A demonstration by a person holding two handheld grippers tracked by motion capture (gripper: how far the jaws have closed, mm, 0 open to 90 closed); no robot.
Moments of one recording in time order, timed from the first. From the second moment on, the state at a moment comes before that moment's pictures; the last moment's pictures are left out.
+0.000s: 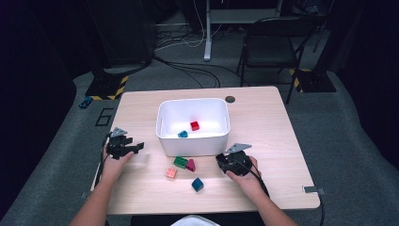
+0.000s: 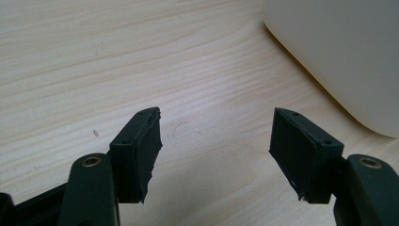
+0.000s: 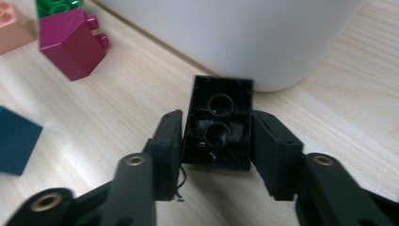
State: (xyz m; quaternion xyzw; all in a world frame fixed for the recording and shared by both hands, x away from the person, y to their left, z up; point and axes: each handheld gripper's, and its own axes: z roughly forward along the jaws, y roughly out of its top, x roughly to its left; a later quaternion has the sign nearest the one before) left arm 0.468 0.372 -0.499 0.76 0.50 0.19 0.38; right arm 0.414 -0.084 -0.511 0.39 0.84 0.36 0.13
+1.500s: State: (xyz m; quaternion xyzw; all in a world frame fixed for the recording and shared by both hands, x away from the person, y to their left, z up) left arm 0.468 0.372 -0.499 0.75 0.50 0.19 0.38; right arm 0.401 -0.083 -0.459 0.32 0.86 0.38 0.10
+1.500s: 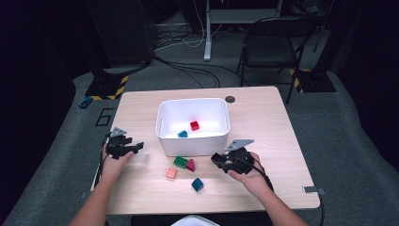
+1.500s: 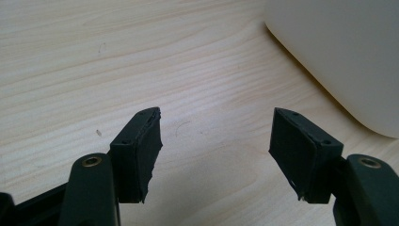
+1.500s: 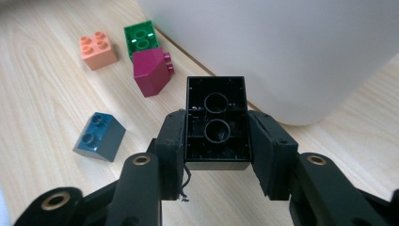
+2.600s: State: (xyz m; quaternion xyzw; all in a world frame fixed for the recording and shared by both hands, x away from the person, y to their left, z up) left arm 0.468 0.371 -0.499 0.76 0.50 0.19 0.38; right arm 0.406 -0.093 -0.378 0.31 0.85 0.41 0.09
